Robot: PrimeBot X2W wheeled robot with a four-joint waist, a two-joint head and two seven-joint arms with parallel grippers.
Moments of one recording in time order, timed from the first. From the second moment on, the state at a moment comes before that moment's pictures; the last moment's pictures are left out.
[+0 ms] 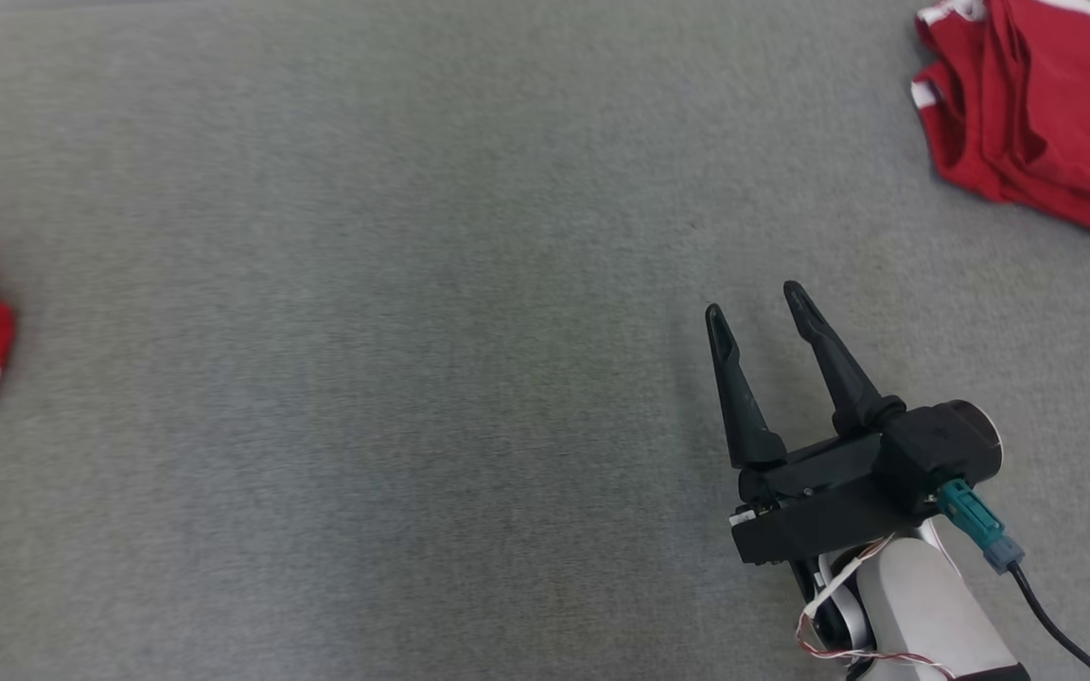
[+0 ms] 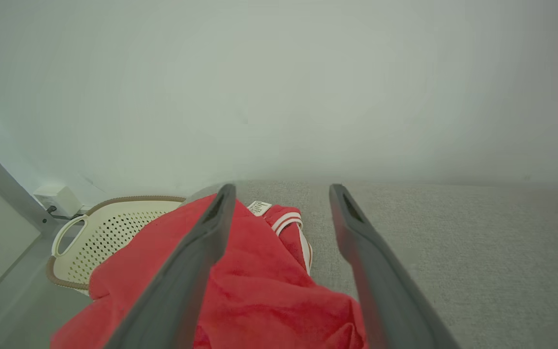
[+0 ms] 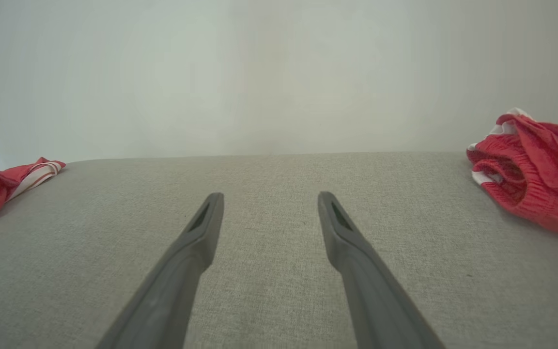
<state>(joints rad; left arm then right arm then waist) -0.90 0.50 0.12 0.66 -0.28 -0.12 -0.09 -0.36 -0.09 0.36 0.08 0.12 0.13 -0.26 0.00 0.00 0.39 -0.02</state>
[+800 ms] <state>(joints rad) -1.15 0.61 0.01 1.12 -0.37 -0.13 0.18 -0.38 -0.08 0.36 0.05 0.10 0.13 -0.26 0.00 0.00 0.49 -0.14</state>
